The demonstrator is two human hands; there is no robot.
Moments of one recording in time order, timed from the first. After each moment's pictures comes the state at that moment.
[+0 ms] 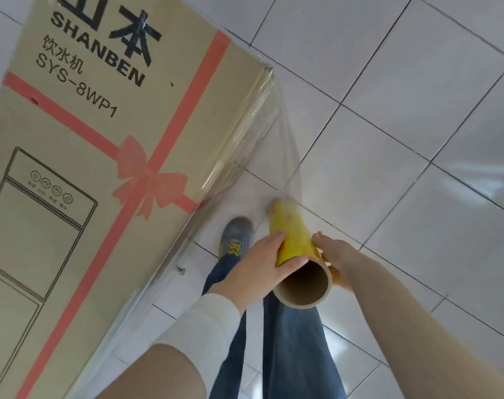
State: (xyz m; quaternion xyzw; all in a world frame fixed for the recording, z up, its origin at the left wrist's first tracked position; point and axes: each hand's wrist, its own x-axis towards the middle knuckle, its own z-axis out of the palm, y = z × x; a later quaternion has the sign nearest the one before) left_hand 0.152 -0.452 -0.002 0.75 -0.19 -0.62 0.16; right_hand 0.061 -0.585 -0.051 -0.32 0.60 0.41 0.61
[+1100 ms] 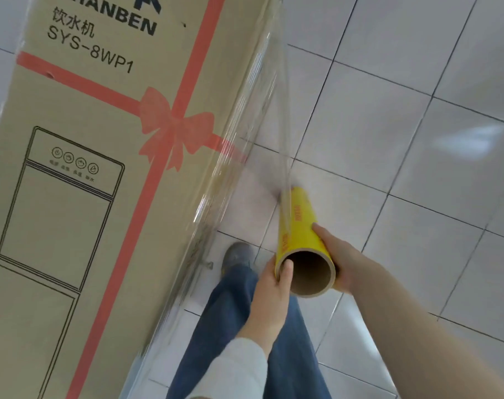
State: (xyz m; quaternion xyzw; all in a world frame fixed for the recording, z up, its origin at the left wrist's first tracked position) left_hand 0.066 -0.293 0.006 0.77 -0.01 -0.58 0.27; right_hand 0.006 -0.428 -0.039 -0.15 0.67 0.25 0.68
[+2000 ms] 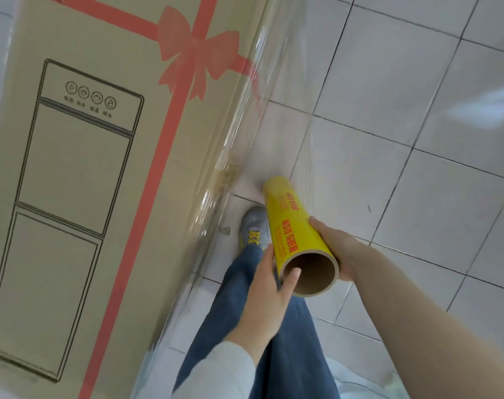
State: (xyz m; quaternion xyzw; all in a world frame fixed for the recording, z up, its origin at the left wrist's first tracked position) left_hand 0.047 -0.171 0.008 0.77 -0.09 -0.56 0.27; right_hand -0.015 -0.320 -0.045 -0.18 0.65 0.28 0.68
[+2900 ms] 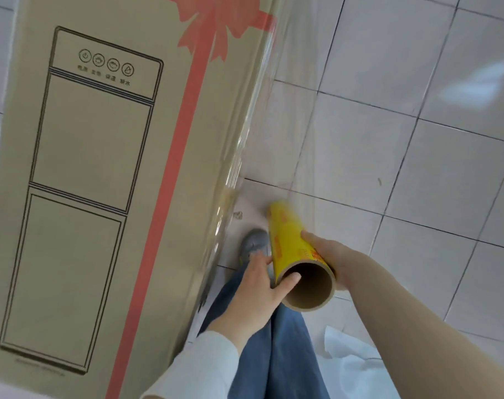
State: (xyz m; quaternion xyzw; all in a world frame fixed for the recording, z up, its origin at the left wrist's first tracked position) left_hand 0.079 -0.082 0.010 0.73 -0.16 -0.64 0.20; right_hand -0.015 -0.214 -0.039 -0.22 0.67 0.33 0.62
